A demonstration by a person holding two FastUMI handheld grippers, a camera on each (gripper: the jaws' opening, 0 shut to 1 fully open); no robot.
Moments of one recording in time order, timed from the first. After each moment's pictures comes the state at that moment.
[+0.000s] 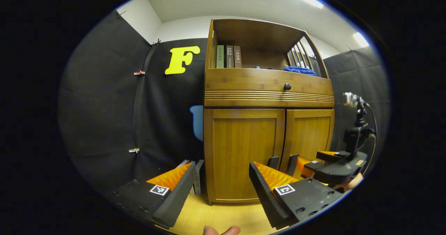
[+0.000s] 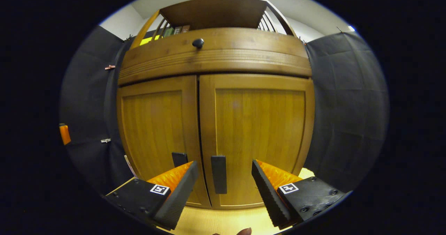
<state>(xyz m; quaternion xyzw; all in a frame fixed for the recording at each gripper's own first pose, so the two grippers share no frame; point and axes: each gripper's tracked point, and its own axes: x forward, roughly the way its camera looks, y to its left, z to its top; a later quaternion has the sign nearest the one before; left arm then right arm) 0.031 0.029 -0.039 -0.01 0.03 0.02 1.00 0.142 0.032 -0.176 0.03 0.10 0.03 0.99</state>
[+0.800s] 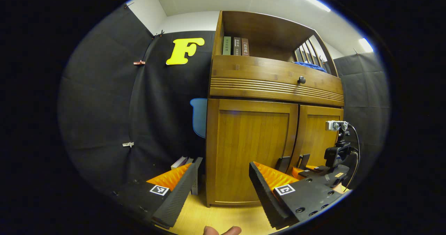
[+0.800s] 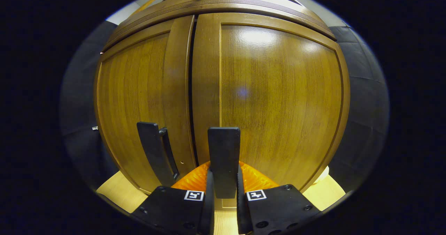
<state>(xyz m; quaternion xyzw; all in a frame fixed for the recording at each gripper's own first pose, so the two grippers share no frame) 0.072 0.052 -0.068 -0.03 0.05 0.01 1.00 0.196 0.049 -0.243 0.01 0.15 0.03 0.99</state>
